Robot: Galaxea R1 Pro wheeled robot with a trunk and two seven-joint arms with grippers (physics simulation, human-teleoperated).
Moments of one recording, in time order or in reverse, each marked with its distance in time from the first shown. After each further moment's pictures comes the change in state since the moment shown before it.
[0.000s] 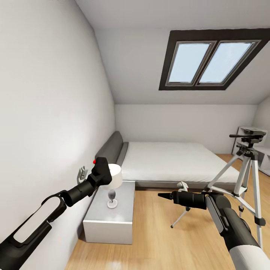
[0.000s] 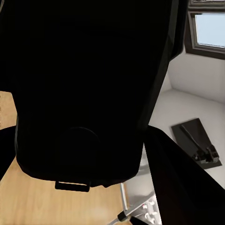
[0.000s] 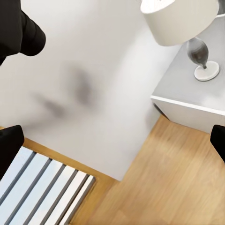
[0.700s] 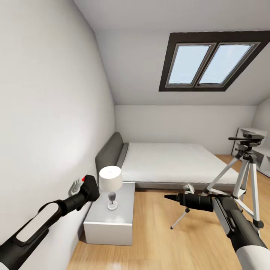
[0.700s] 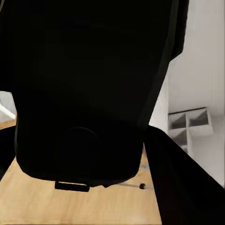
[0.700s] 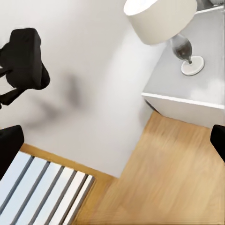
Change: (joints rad) left arm 0.000 0.016 0.001 0.245 -0.011 0.002 0.084; right arm 0.000 -0.047 -0.031 0.060 -0.002 0.002 0.005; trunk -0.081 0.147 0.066
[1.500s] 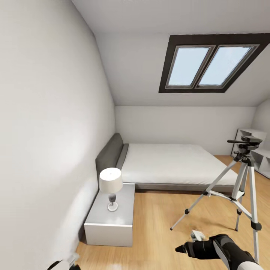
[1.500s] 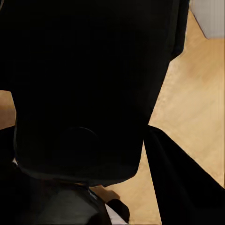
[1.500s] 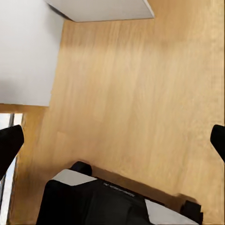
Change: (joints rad) left arm -0.001 -0.260 -0.315 0.968 -0.039 -0.017 0.021; right arm 0.001 -0.001 0.011 0.678 0.263 -0.350 -0.188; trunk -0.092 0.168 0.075
